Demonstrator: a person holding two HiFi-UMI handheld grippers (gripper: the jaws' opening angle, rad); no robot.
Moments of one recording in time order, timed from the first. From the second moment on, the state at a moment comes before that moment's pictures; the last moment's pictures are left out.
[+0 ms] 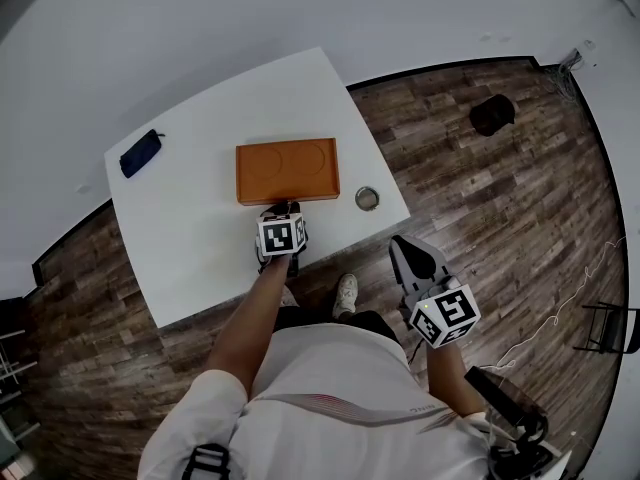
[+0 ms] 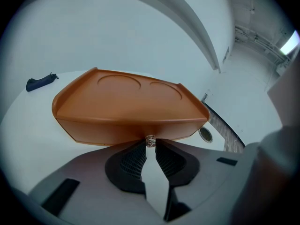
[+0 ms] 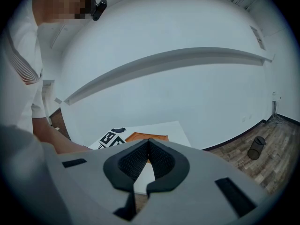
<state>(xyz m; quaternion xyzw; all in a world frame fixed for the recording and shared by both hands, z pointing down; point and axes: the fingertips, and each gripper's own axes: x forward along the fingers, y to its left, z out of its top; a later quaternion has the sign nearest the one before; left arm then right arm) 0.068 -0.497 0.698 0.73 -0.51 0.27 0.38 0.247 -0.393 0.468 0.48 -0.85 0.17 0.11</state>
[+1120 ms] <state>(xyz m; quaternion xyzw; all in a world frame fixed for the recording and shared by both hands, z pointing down) 0.065 -0.418 0.709 0.71 -0.51 0.28 0.39 0.244 -0.376 0.476 0.46 -0.86 0.17 0.10</state>
